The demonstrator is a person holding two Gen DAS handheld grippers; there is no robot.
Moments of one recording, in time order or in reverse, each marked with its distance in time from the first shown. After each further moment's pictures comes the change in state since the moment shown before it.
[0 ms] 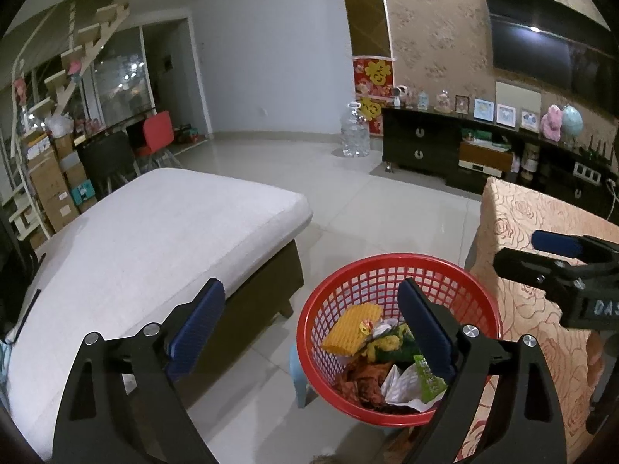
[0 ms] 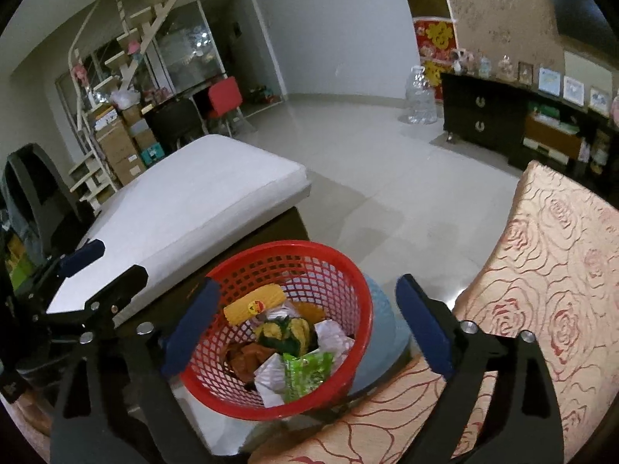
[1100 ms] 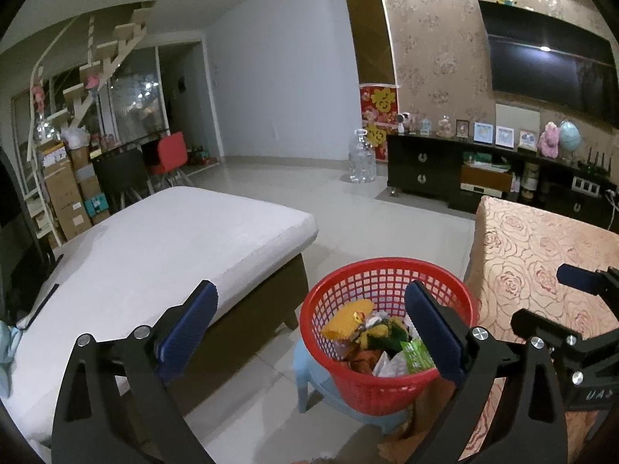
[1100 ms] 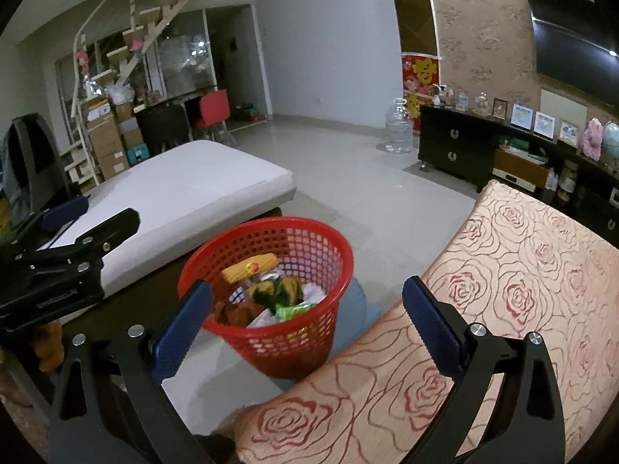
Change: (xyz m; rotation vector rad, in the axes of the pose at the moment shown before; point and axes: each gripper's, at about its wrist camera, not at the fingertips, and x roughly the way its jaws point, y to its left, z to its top) left arm -0.062 -0.006 -0.024 -0.013 -0.107 0.032; right arm -0.065 0.030 -0.065 -0.081 -0.093 -0.112
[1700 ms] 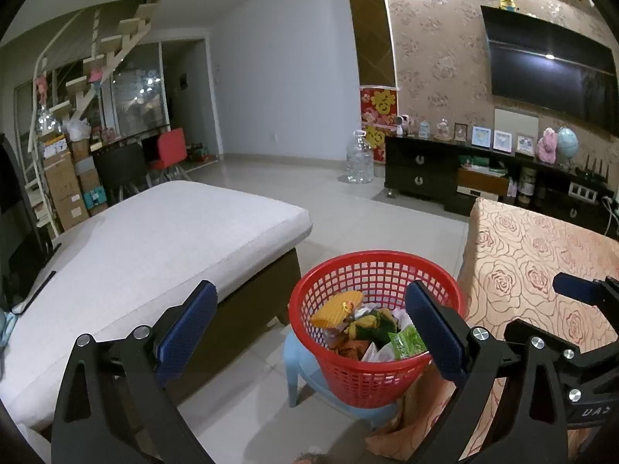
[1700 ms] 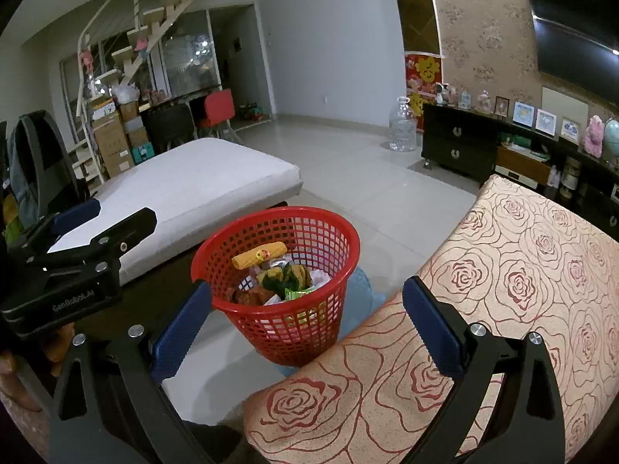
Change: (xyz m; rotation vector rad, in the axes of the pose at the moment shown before) left arm -0.007 -0.006 -0.010 -0.027 -0.003 -0.010; right arm -0.012 0.006 -0.013 0.003 0.002 0.012
